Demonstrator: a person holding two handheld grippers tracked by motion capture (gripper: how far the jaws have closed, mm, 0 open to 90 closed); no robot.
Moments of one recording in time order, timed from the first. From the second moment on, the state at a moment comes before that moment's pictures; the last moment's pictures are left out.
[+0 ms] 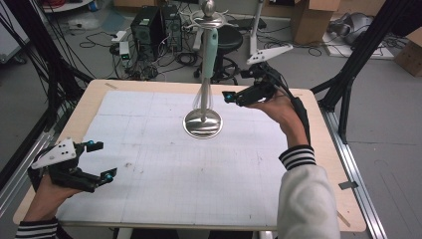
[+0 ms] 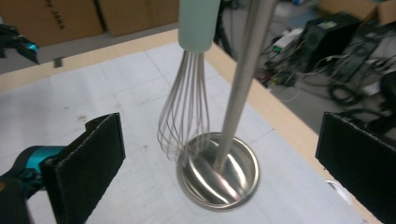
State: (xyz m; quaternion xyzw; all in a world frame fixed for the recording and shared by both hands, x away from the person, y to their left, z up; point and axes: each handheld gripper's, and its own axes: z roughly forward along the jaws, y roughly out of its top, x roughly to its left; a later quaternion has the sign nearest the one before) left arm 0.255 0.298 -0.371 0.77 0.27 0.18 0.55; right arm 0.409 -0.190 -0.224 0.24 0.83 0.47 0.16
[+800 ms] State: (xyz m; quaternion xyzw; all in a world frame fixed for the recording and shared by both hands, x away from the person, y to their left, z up) left arm 0.257 0.289 -0.374 0.78 0.26 0.17 0.54; right arm 0.317 -0.259 -0.298 0.23 0.83 0.48 0.18
